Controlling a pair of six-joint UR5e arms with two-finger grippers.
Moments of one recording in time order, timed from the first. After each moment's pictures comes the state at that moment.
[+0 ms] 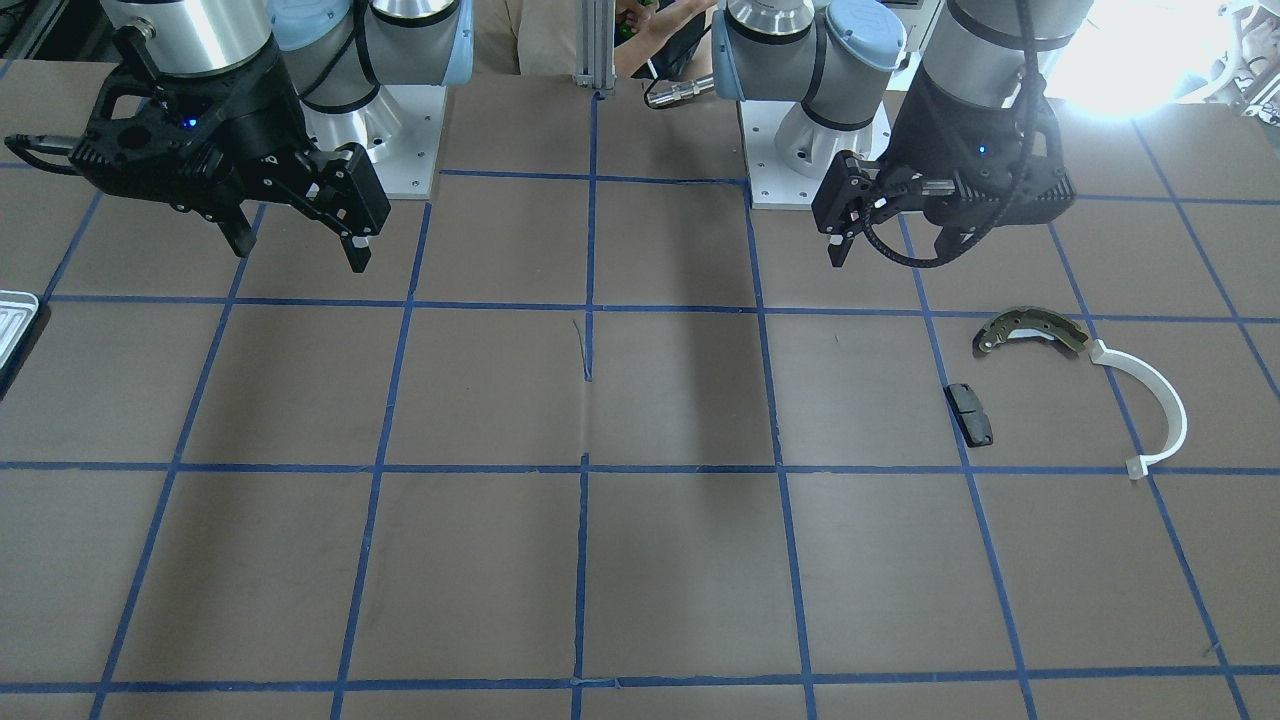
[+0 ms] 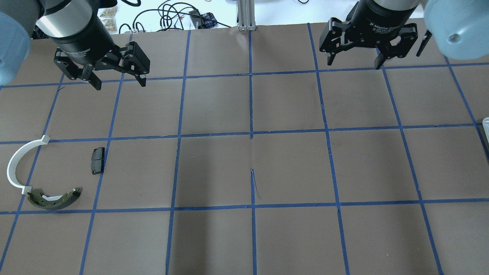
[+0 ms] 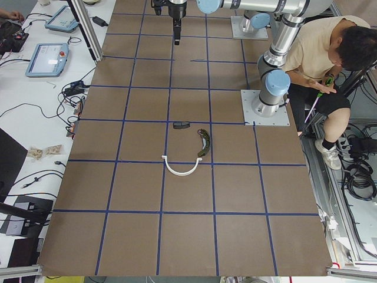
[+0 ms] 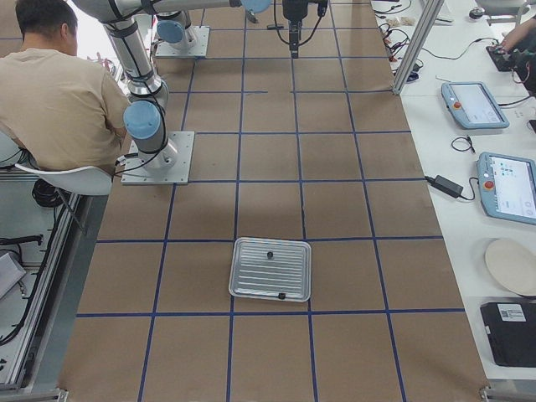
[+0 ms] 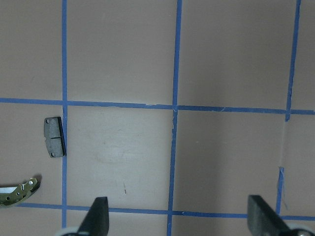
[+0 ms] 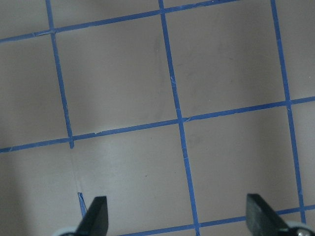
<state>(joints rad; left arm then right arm) -1.56 -1.56 -1.53 -1.57 1.59 -0.05 1.62 -1.55 1.49 -1.62 -1.57 0.21</state>
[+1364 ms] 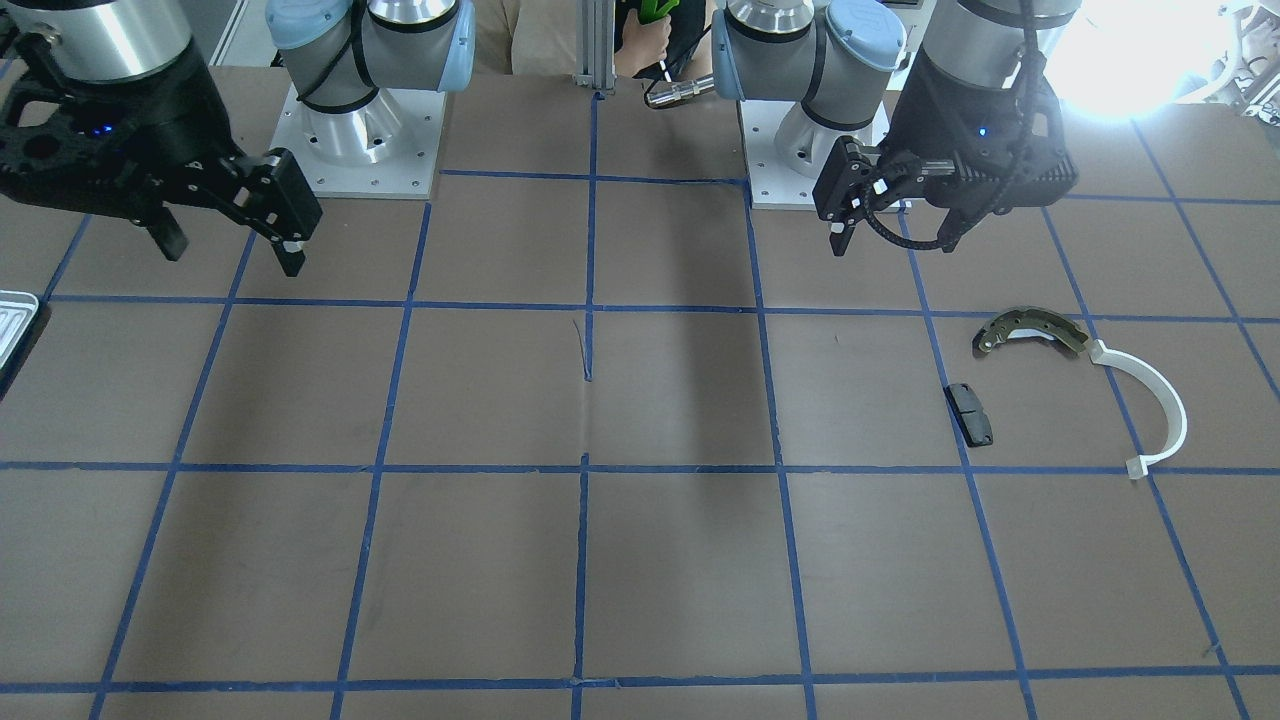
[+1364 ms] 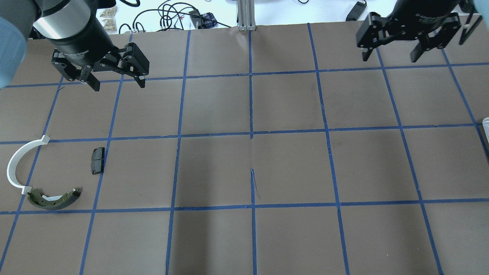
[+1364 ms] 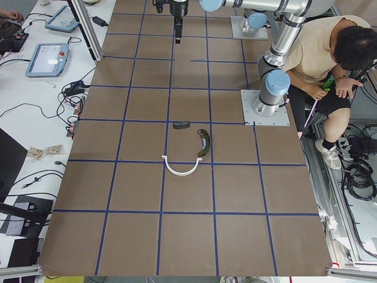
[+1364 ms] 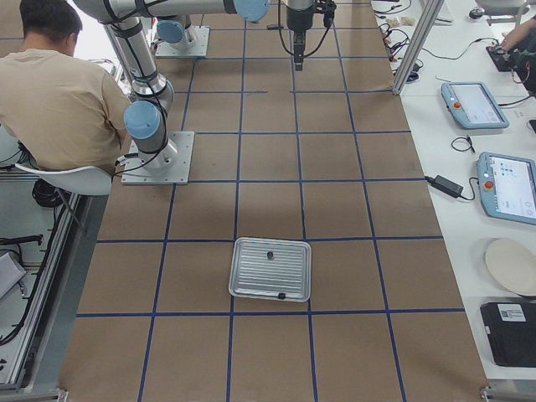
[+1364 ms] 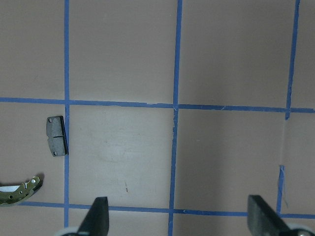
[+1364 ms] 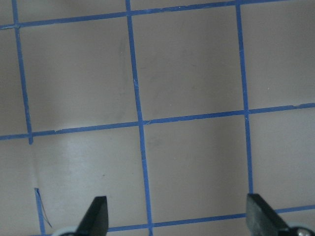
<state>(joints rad) -1.56 -1.55 -1.53 -1.57 1.60 -0.04 1.46 -1.57 1.47 -1.56 -1.59 -0.05</state>
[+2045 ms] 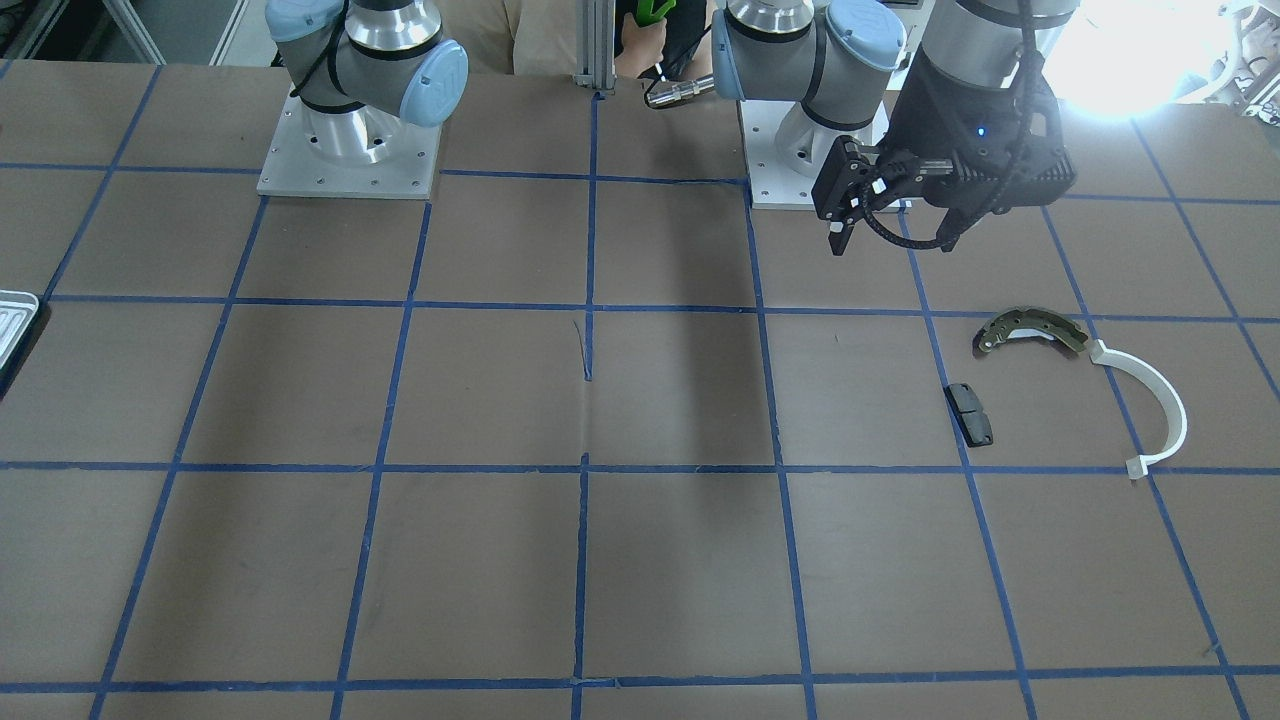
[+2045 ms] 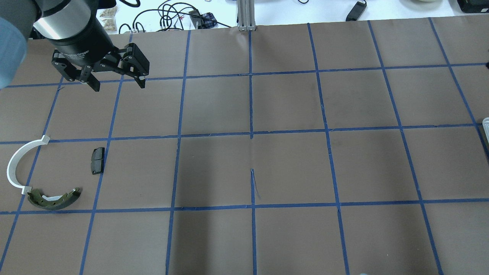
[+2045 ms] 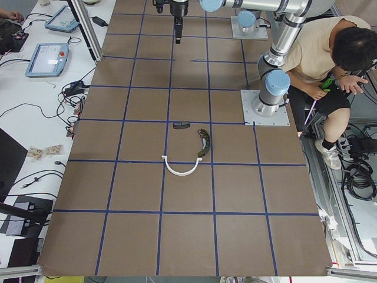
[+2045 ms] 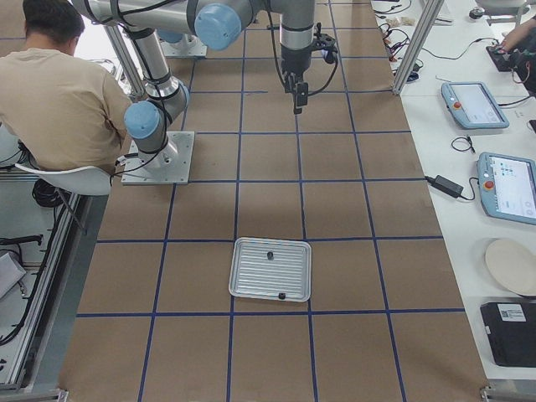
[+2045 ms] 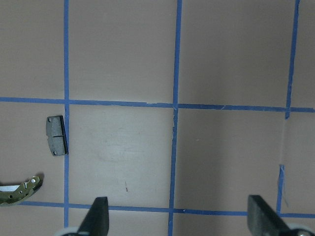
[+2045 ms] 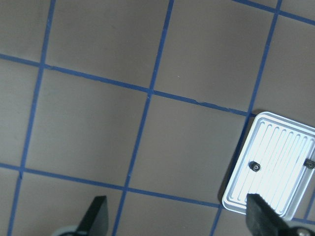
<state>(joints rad) -1.56 -1.54 -1.53 -1.58 1.60 -0.04 1.03 -1.60 1.47 -1.50 -1.62 -0.83</state>
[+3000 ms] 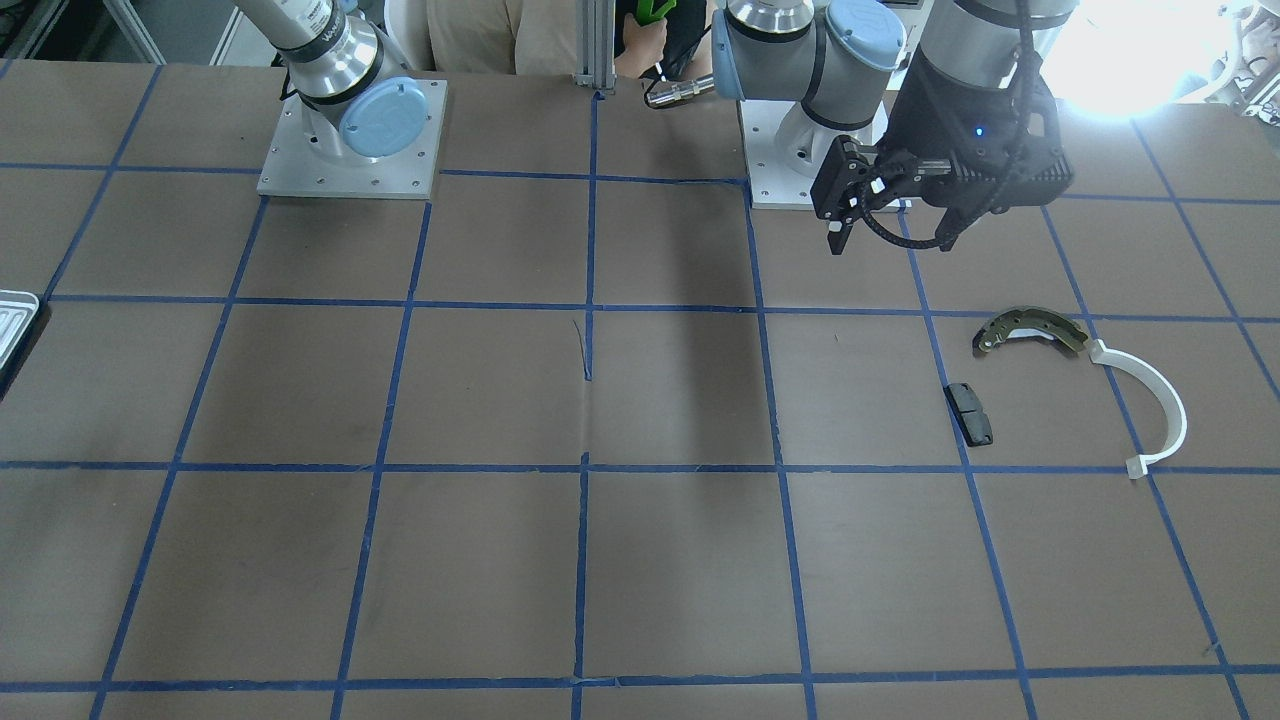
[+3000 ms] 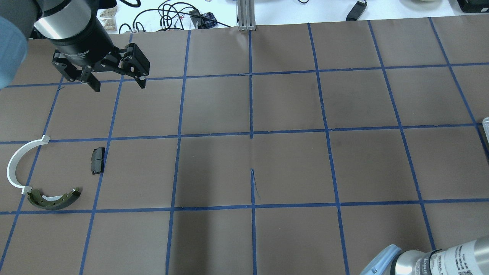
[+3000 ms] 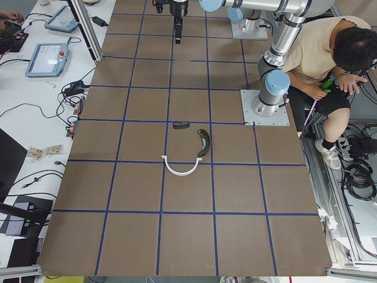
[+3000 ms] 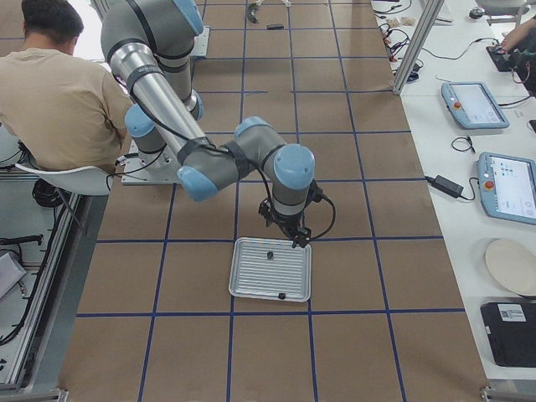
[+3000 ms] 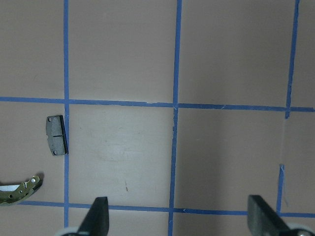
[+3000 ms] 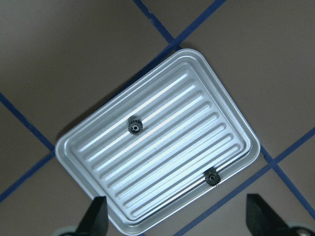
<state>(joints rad) -1.57 -1.55 -1.53 -1.58 1.60 -0.04 0.62 -1.19 1.47 -1.88 -1.62 -1.84</state>
